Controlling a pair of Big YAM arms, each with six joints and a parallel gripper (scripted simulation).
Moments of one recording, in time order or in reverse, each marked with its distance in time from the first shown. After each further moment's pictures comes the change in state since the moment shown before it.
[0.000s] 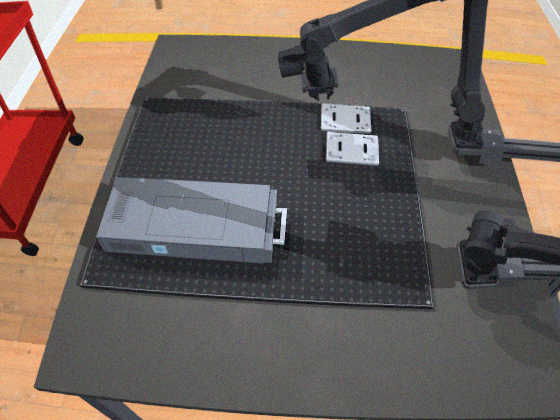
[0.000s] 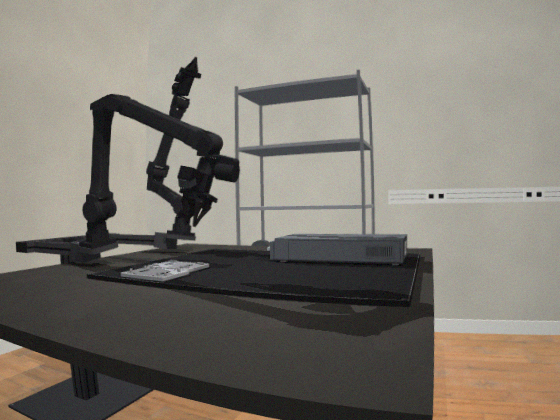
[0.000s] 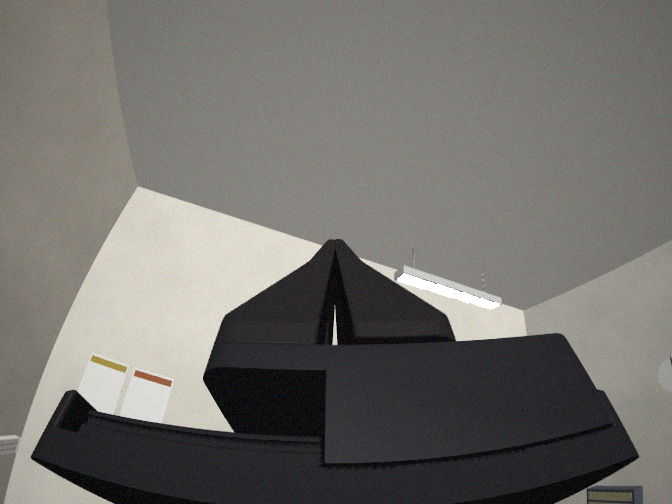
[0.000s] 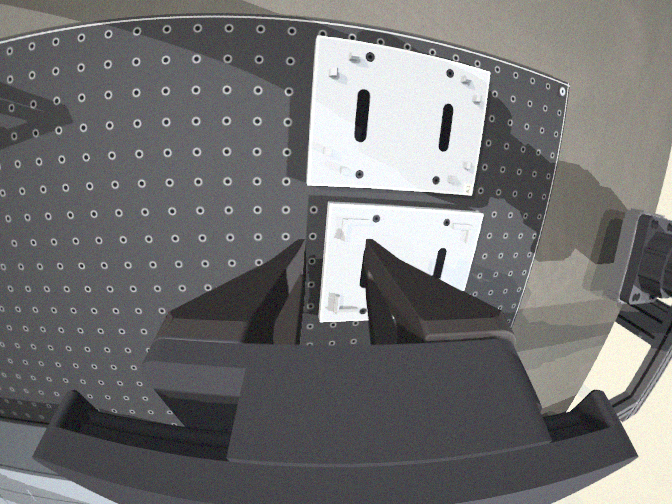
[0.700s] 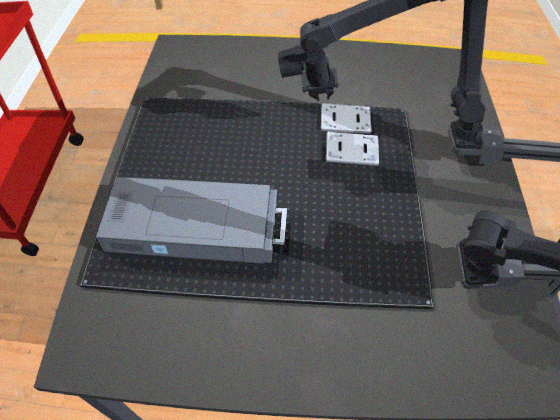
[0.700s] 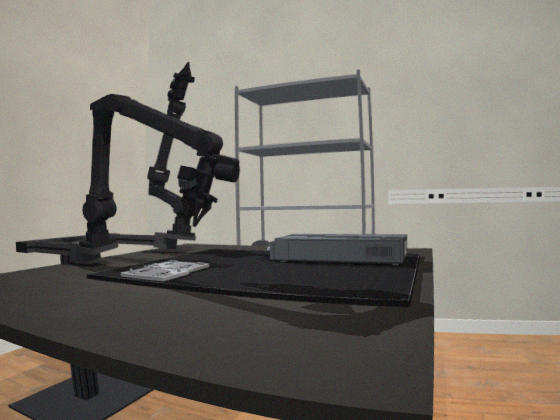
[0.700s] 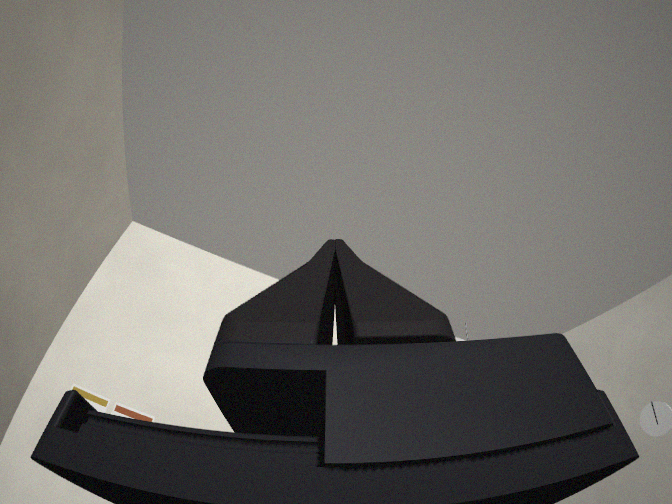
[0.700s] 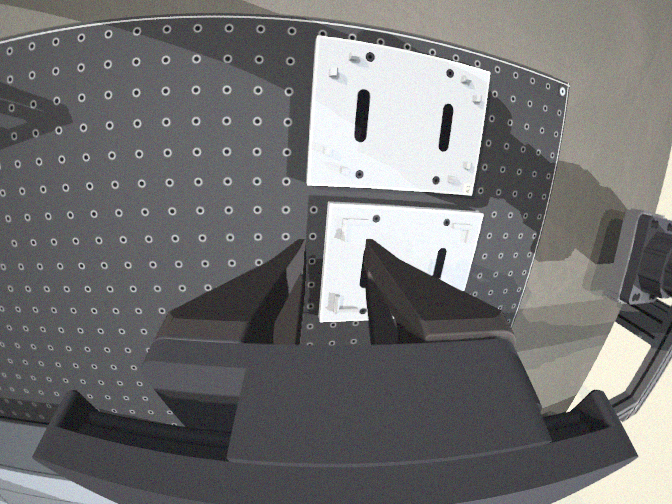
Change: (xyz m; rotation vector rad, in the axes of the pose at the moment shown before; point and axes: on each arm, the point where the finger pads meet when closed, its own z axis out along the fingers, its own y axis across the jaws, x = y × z) left arm -0.080 0.011 -0.030 0.011 -0.142 -0.061; right arm 0.000 0.000 0.000 0.000 0.000 0.000
